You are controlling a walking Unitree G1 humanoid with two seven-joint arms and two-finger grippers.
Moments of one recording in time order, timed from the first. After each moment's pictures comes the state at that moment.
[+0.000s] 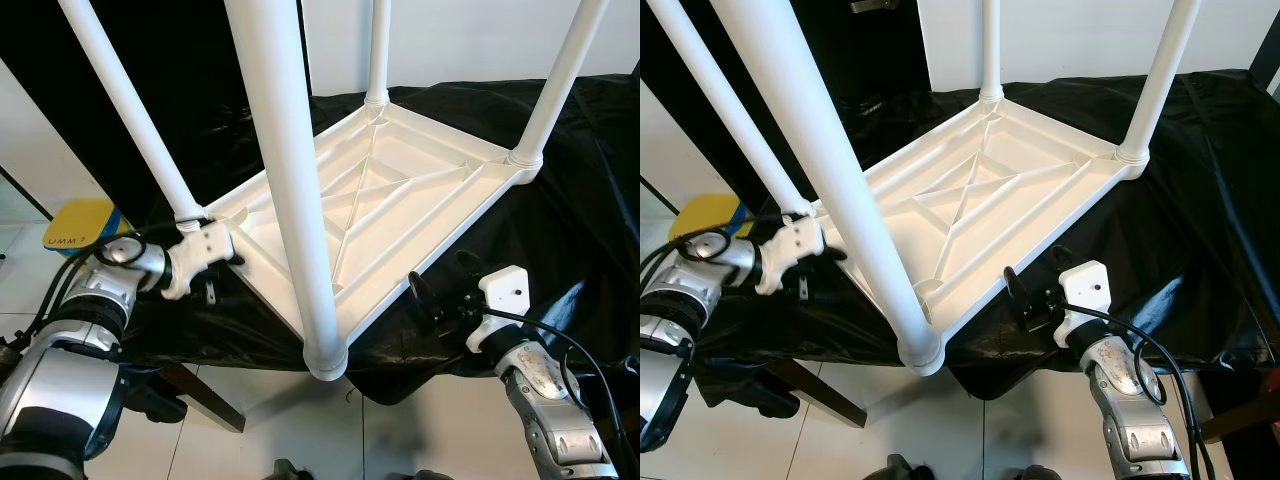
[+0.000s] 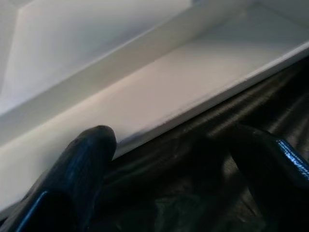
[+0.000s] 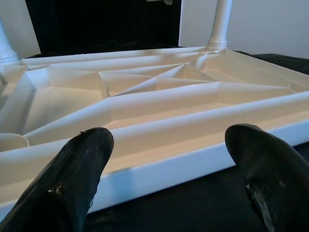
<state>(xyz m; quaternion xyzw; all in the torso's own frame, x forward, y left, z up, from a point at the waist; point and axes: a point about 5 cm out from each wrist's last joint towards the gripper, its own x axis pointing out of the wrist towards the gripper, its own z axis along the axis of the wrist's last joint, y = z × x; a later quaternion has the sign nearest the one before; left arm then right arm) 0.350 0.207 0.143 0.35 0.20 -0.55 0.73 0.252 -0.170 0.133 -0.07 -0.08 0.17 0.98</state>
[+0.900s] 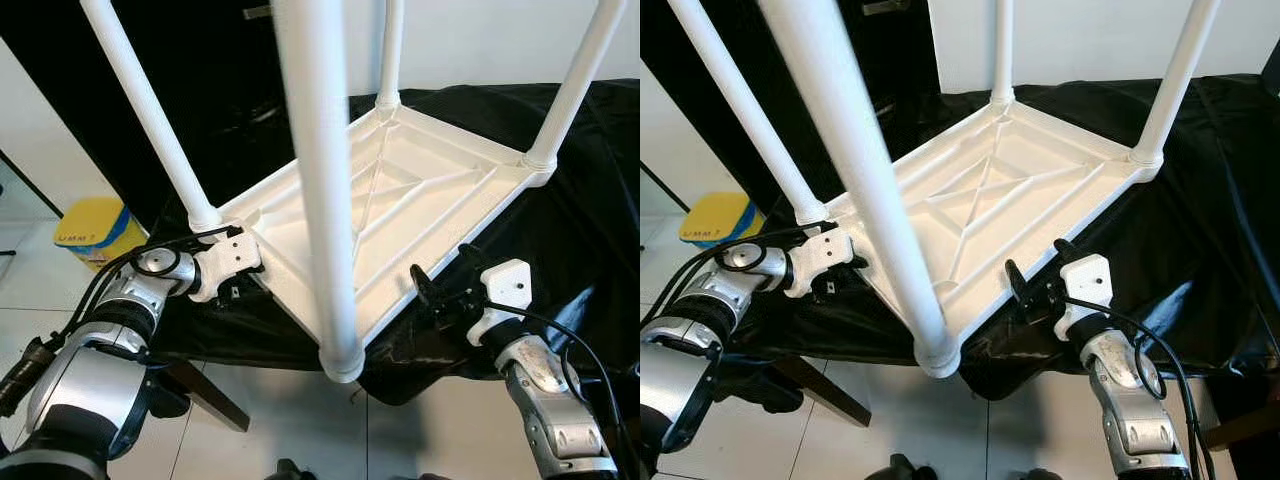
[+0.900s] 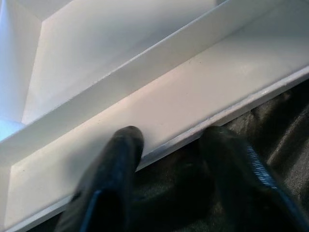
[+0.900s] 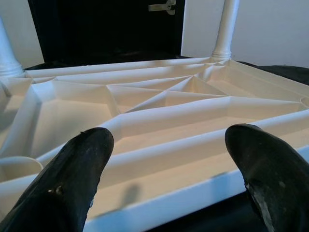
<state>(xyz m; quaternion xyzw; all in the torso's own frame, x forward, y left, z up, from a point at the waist) 0.356 0.176 0.132 0.36 0.17 -0.53 0.75 0.255 -0.171 0.137 -0.07 -0.09 0.16 0.98</state>
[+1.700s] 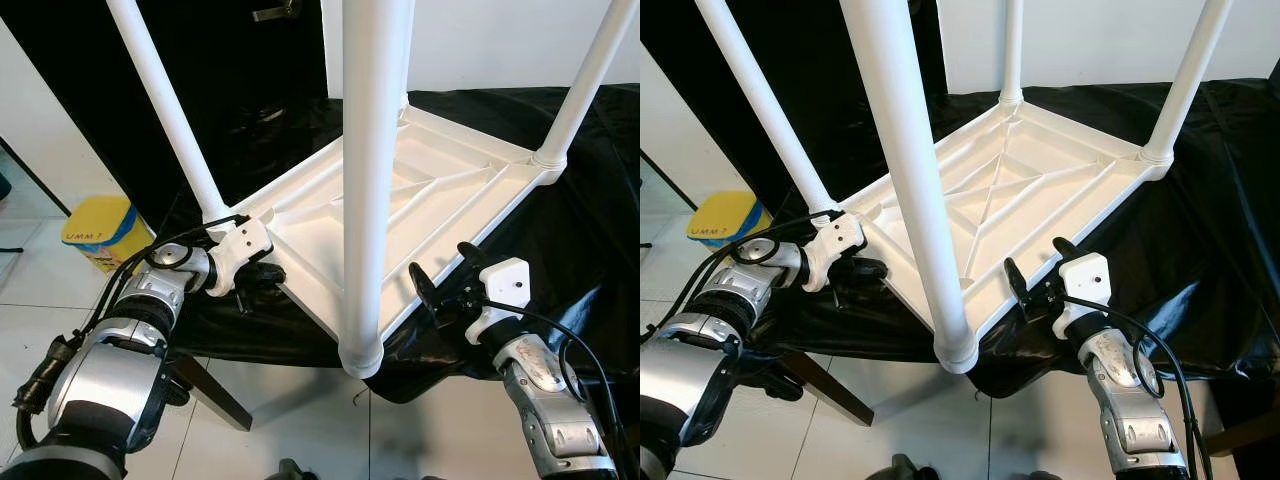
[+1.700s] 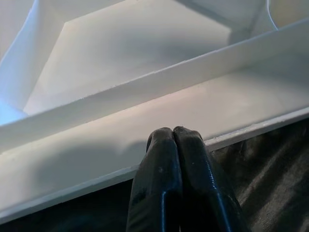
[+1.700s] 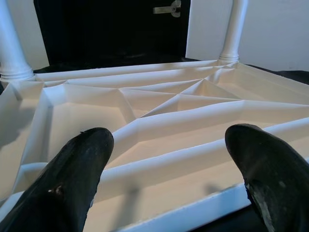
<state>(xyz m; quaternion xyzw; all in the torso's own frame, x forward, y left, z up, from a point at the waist) 0.363 0.161 0.133 0.26 0.18 -0.51 0.80 0.256 -0.169 0.137 -0.06 -0.09 0.16 0.98</state>
